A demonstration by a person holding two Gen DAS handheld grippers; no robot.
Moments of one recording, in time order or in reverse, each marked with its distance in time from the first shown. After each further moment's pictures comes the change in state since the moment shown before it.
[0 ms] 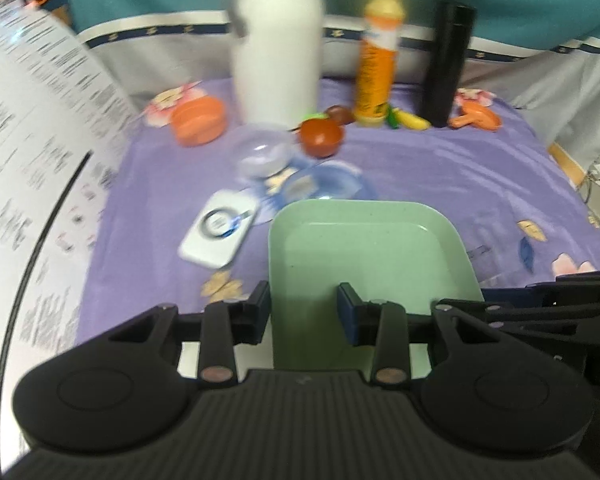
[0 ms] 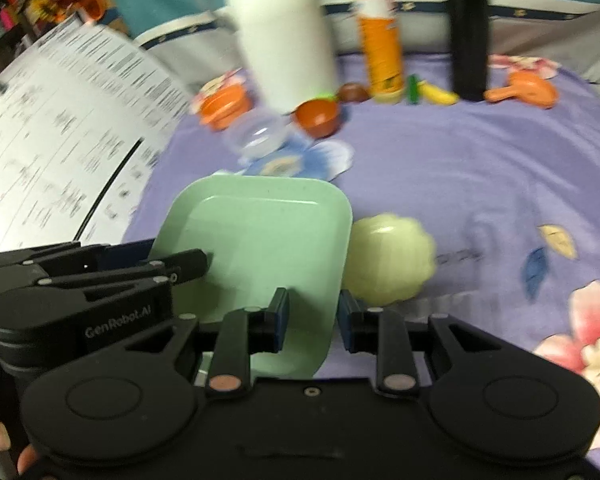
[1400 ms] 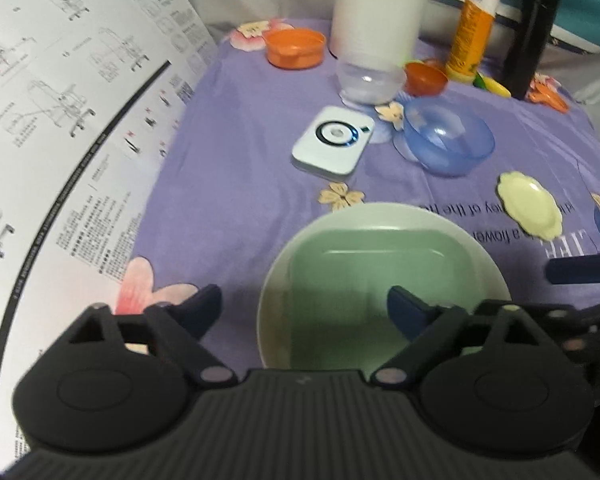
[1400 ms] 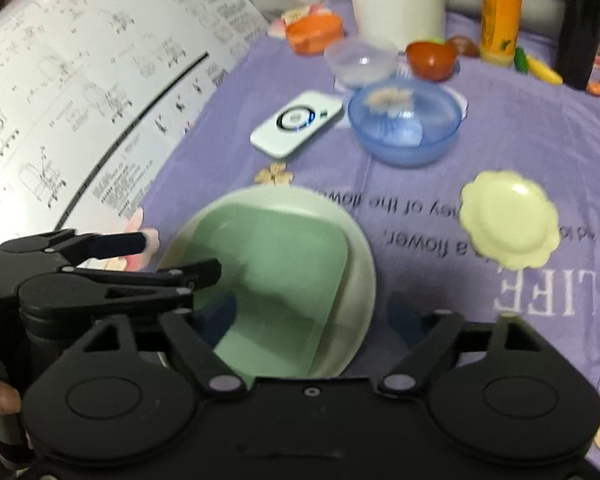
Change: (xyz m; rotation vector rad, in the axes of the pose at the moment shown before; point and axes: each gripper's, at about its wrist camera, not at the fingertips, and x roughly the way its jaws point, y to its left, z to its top) left arm 0.026 0.087 -0.069 -0.120 0.057 0.067; right arm 0.049 0.070 -0.035 -0.150 0.063 0.047
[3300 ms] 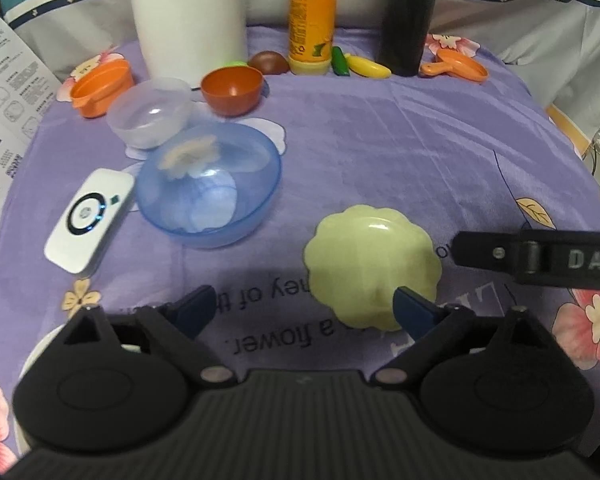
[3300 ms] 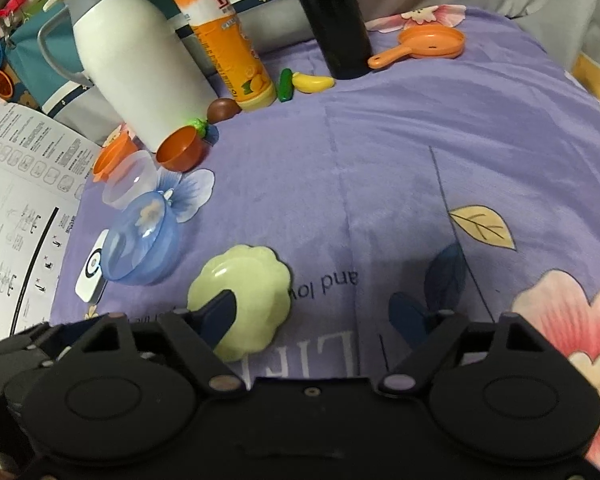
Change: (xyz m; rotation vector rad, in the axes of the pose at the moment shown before) left arm 0.069 -0.189 0.058 0.170 0.030 -0.126; right arm -0.012 -0.219 0.001 0.410 -0.152 -0.118
